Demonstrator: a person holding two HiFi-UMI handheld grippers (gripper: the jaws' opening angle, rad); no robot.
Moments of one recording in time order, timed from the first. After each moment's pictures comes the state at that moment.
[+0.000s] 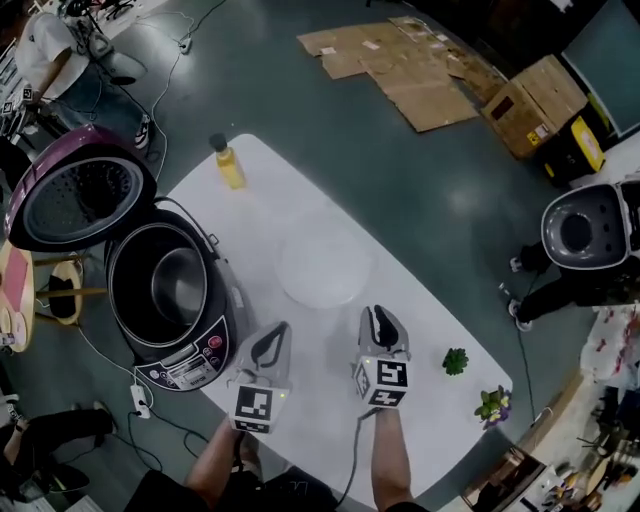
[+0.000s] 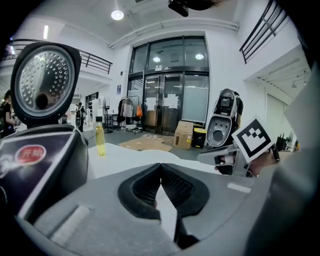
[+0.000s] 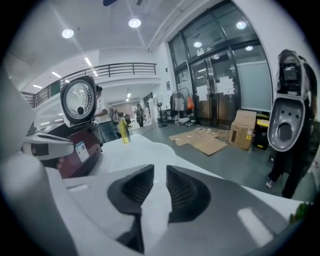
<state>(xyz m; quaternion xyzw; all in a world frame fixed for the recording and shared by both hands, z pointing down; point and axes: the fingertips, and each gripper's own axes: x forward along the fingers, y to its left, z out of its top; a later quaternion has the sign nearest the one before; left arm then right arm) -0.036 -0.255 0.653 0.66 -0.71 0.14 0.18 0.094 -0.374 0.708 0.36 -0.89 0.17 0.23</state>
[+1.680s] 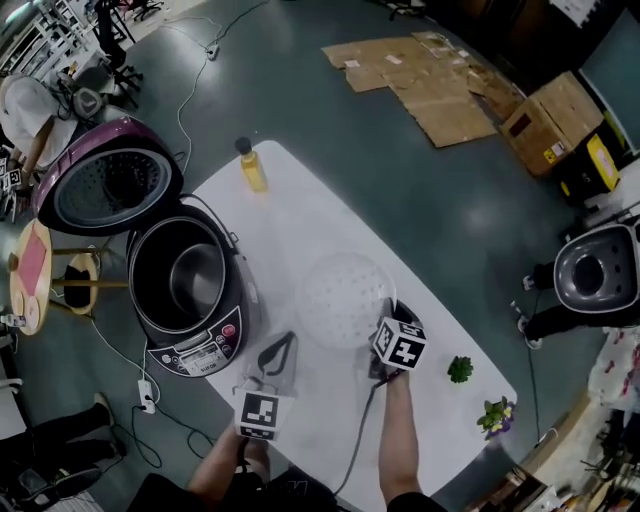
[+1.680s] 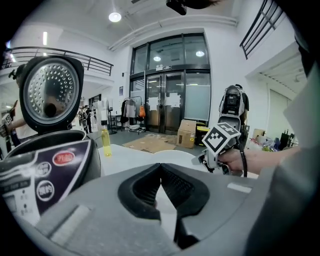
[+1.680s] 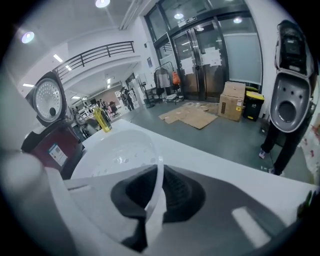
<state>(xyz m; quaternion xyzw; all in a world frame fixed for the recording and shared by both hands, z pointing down) -0.027 -0.231 0.640 0.64 -0.73 0.16 0.18 0.107 -0.417 0.770 0.39 -0.82 0.29 0.32</state>
